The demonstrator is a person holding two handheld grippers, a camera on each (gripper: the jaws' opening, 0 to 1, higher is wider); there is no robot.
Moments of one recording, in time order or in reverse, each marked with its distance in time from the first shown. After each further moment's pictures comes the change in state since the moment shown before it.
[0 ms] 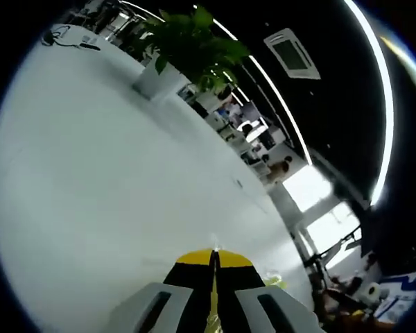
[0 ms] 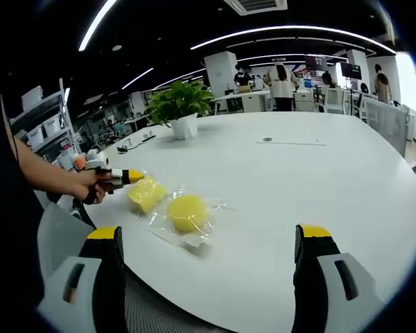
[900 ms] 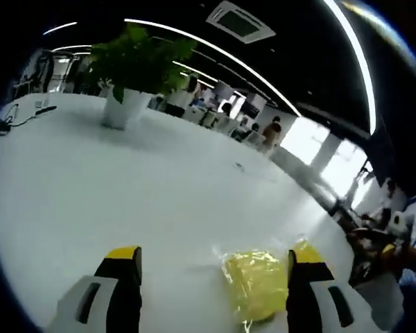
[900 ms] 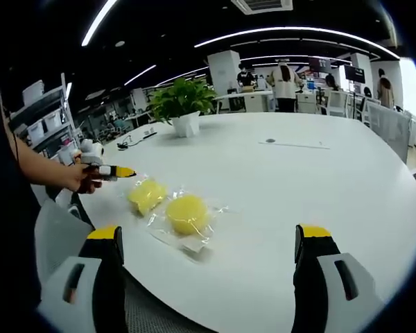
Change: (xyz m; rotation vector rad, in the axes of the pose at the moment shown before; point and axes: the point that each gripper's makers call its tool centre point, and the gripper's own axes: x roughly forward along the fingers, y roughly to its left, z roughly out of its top) left arm -0.031 -0.003 0.023 0.483 0.085 -0.025; right arm 0.012 0.001 0.003 -0.032 0.013 0.000
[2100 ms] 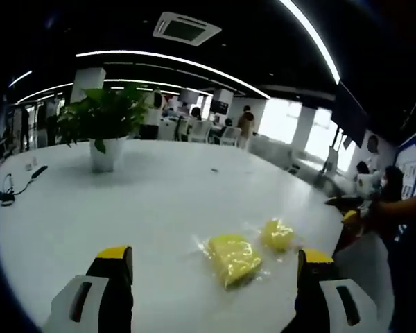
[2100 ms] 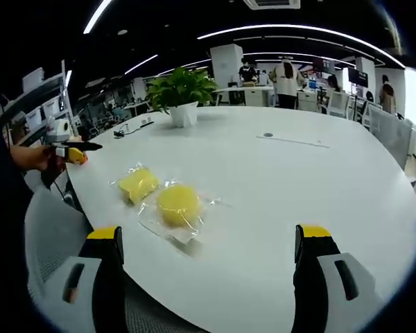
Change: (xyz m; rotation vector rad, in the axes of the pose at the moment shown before) left arm -0.084 -0.039 0.017 0.186 -0.004 -0.036; right arm 0.004 -0.010 -0.013 -0.049 0.054 -0.019
